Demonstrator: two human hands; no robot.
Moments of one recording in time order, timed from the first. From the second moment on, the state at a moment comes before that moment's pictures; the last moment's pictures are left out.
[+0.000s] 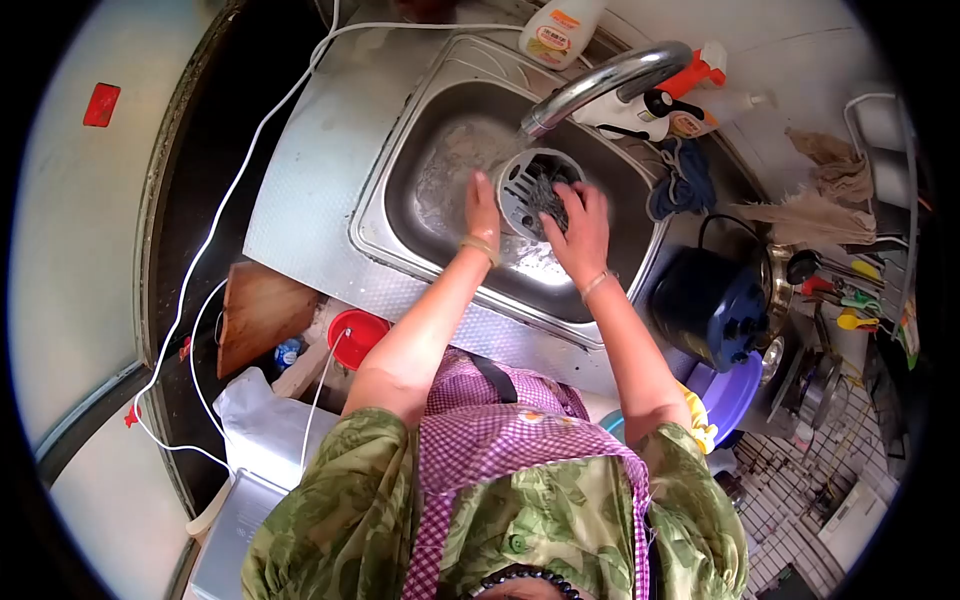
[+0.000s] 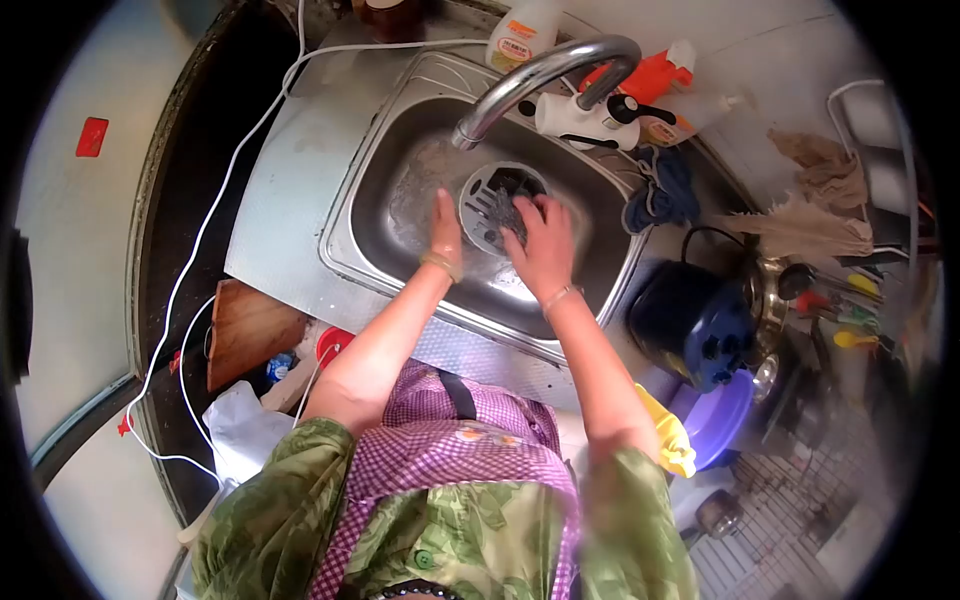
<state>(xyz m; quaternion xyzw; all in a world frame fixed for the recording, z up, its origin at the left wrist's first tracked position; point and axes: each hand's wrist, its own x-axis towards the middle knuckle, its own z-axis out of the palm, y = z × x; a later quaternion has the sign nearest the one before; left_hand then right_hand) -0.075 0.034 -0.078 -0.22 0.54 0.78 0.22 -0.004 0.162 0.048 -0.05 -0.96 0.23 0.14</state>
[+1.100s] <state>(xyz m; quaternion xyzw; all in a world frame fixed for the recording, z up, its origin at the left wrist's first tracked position) -0.096 0.047 -0.060 -0.06 0.71 0.71 -0.01 -0.057 0.177 0.025 -0.20 -0.89 0.31 0.28</state>
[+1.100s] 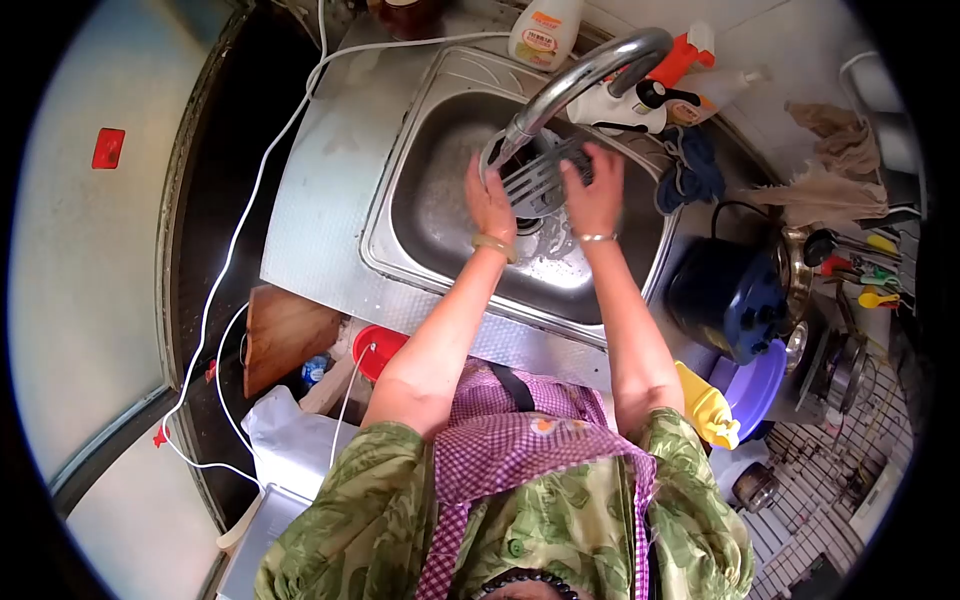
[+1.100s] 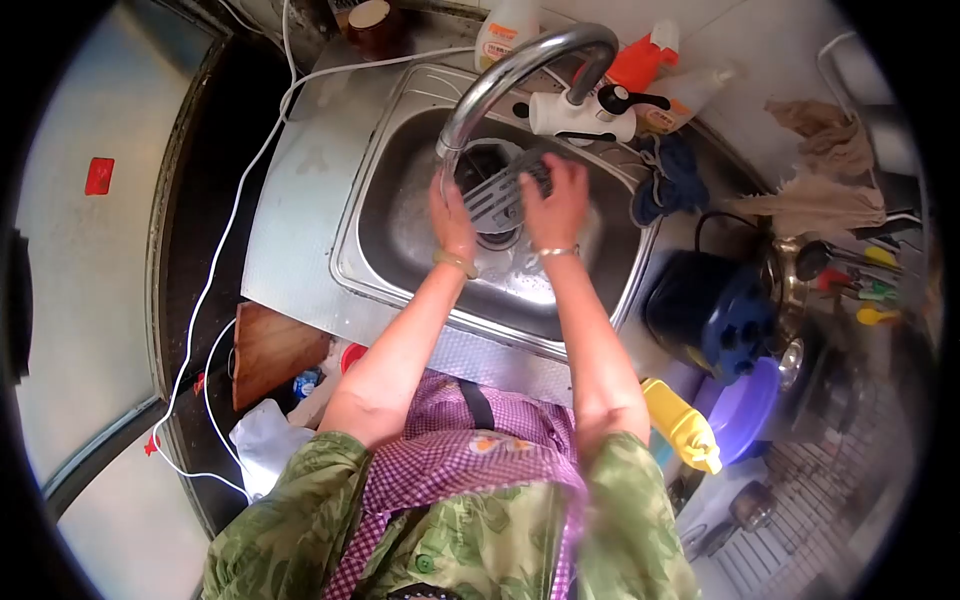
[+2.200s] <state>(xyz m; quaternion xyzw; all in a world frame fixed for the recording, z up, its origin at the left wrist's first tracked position) -0.109 0.002 -0.032 -0.08 0.76 0.63 0.13 -0.082 0.154 0.030 -0.16 -0.88 0.35 0.28</state>
